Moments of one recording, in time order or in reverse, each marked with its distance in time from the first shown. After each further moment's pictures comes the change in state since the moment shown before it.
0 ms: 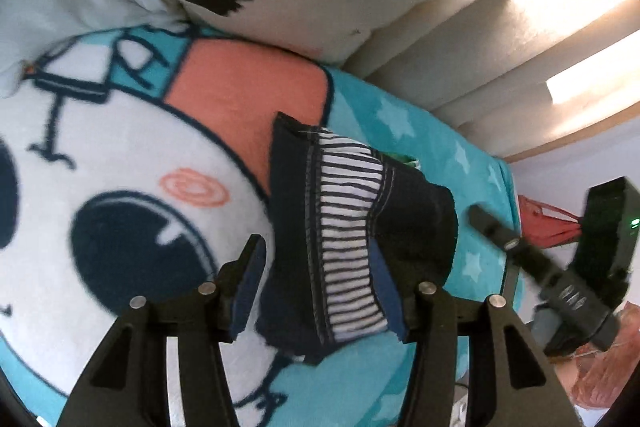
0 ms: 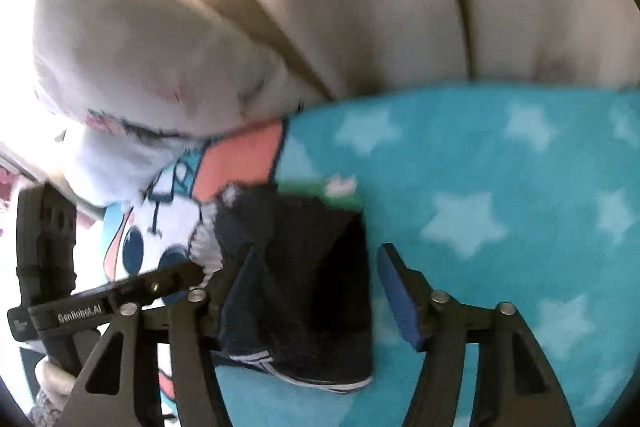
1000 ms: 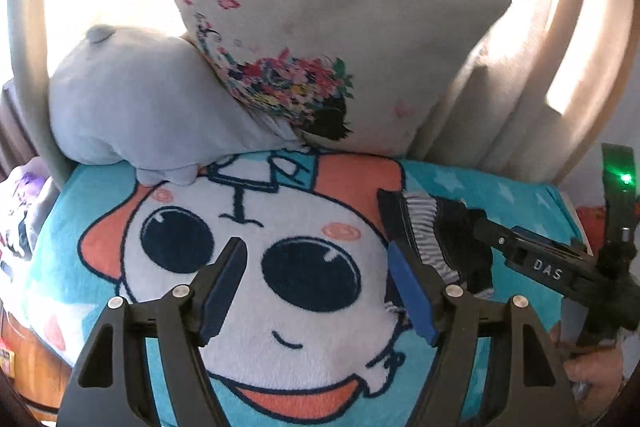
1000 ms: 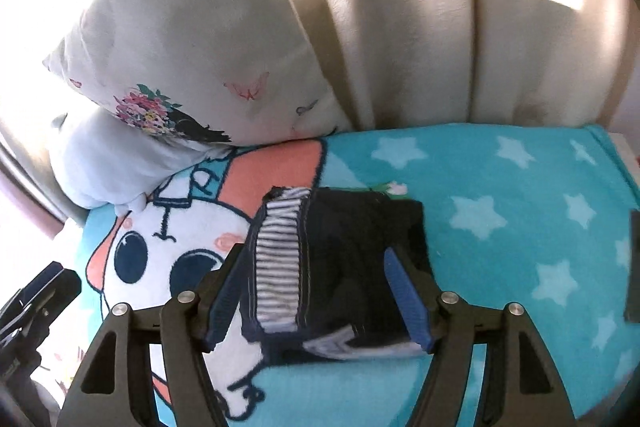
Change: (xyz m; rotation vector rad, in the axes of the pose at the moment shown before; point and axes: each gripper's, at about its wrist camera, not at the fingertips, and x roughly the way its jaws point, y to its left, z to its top) left arm -0.136 0.009 -0.065 0.195 -0.396 0.319; right arm -0.025 0.089 -0.042 -0.049 -0.129 -0.171
